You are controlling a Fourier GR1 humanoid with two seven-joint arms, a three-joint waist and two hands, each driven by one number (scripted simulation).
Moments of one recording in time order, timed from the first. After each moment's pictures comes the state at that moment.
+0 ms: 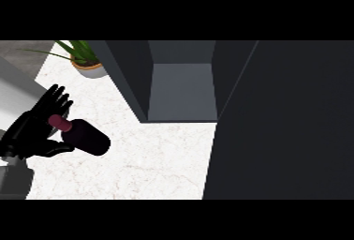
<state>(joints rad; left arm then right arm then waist) -0.18 0.34 0.23 -1.28 0.43 -0.33 0.13 -0.58 -0.24 -0.01 -2.49 -0.11 -0.13 1.02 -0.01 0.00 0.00</state>
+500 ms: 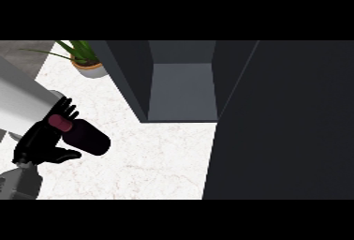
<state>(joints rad) -0.19 0.33 0.23 -1.06 0.35 -0.40 -0.03 -0.62 -0.24 0.01 -2.47 -0.11 -0.14 1.02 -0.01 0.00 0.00</state>
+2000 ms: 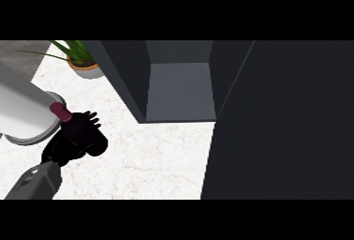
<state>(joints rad) -0.44 0.32 0.27 -0.35 0.22 -0.57 -0.43 -0.64 -0.26 0.00 -2.48 -0.11 -0.17 1.04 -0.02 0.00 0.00</state>
